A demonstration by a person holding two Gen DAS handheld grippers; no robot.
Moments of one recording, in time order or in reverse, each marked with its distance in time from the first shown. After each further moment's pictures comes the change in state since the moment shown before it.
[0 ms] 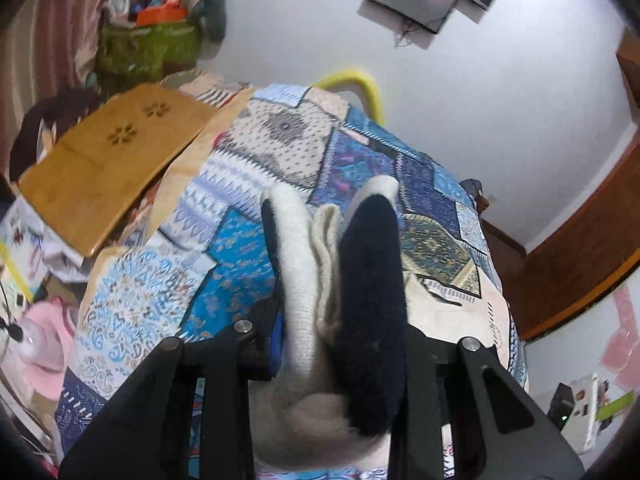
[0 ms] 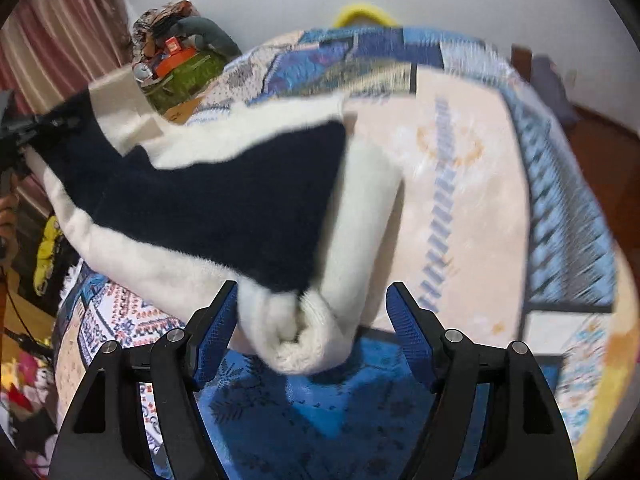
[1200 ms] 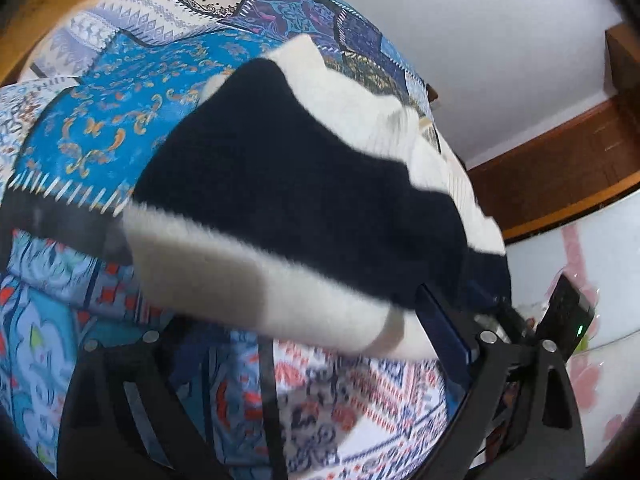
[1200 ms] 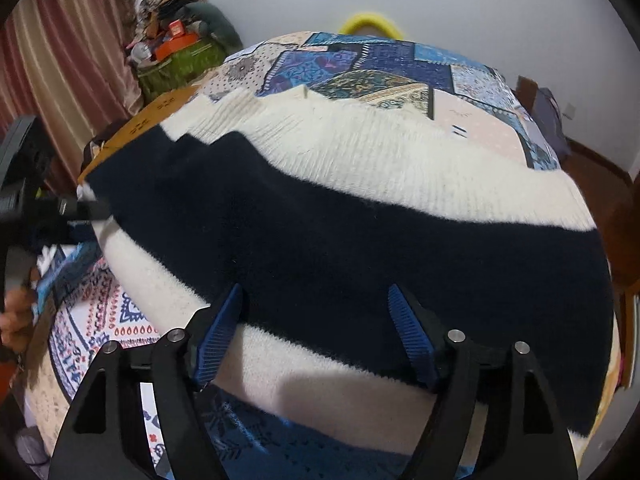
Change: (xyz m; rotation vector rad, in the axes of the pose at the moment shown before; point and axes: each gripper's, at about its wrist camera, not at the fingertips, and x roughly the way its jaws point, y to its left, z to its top) left arm 0.110 -0.033 -0.123 -0.060 0.398 -0.294; right arm 0.007 0.021 0.015 -0.127 -0.019 -0.108
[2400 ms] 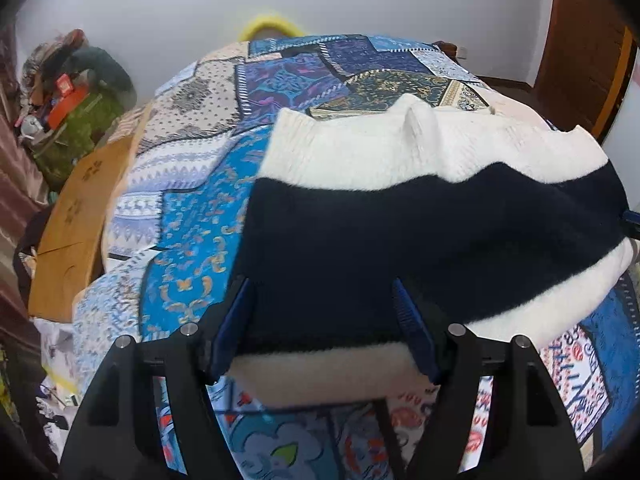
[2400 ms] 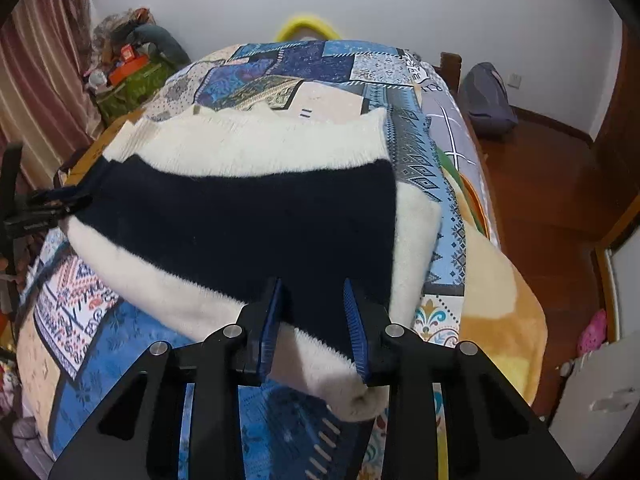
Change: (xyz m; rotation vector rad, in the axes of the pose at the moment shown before) left arm -0.003 -0.043 0.000 0.552 -0.149 0.535; right arm -0.071 -0.096 -0.040 0.120 -0.001 -0.112
